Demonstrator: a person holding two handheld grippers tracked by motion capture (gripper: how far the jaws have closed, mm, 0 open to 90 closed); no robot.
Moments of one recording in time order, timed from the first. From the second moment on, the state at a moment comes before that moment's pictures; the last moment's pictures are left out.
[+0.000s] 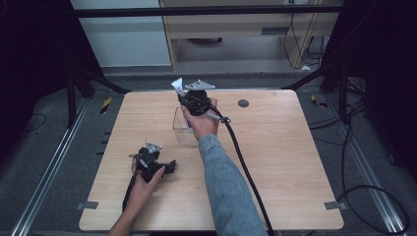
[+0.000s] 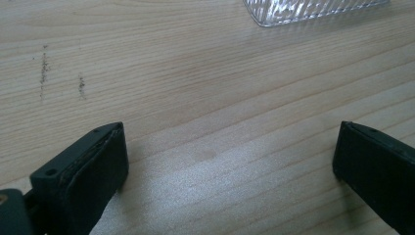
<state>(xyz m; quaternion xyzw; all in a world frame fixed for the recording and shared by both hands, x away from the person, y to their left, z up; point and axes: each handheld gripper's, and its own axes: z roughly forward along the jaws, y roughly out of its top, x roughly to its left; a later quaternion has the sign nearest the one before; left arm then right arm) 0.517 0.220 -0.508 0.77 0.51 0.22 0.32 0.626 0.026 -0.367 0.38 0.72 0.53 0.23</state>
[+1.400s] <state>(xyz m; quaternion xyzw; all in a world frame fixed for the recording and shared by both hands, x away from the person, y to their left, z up) 0.517 0.219 -0.508 0.77 0.51 0.22 0.32 0.626 0.024 -0.386 0.39 0.74 0.50 0.22</state>
